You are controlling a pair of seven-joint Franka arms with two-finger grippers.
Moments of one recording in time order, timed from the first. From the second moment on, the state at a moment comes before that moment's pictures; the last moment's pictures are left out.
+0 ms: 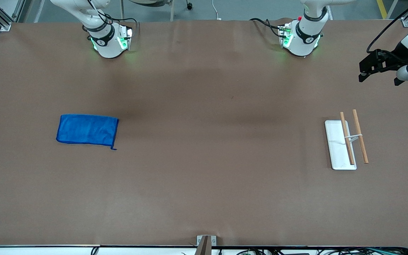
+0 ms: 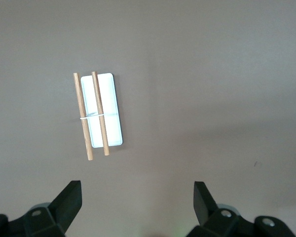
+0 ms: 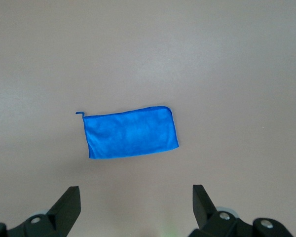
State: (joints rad) left arm 0.04 -0.05 -0.14 -1.52 0.01 1.49 0.04; right arm -0.07 0.02 -0.12 -1.48 -0.02 1.48 0.01
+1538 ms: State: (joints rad) left arm 0.05 -0.05 -0.16 -1.52 0.01 1.48 -0.16; right arm -0.05 0.11 -0.10 -2.35 -0.03 2.43 -0.06
